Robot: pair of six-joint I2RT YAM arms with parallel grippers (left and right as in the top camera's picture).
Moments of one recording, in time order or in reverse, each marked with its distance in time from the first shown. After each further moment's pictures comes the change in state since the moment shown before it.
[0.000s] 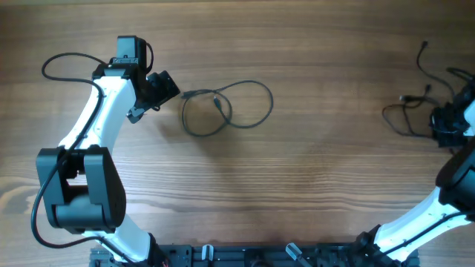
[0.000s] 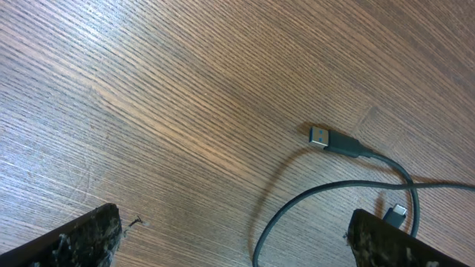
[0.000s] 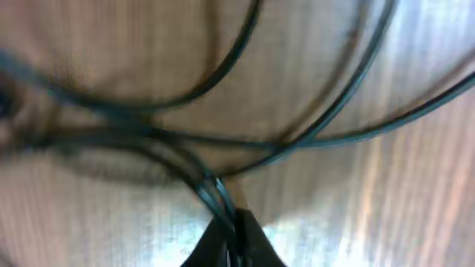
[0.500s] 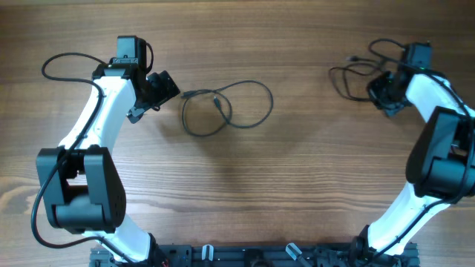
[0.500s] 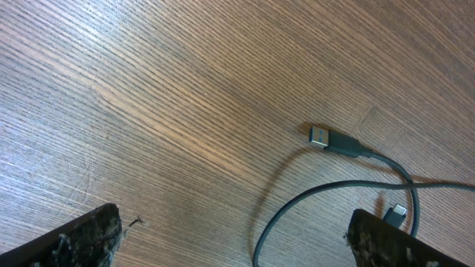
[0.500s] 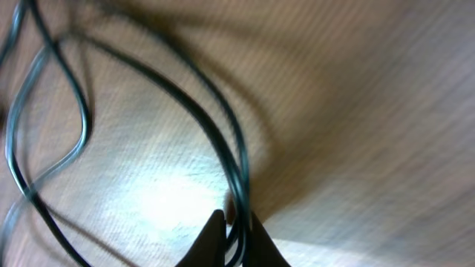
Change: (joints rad) left arm 0.000 0.000 0.000 0.000 0.000 0.000; right arm 0.358 0.008 -0.003 0.142 -0.239 -0.132
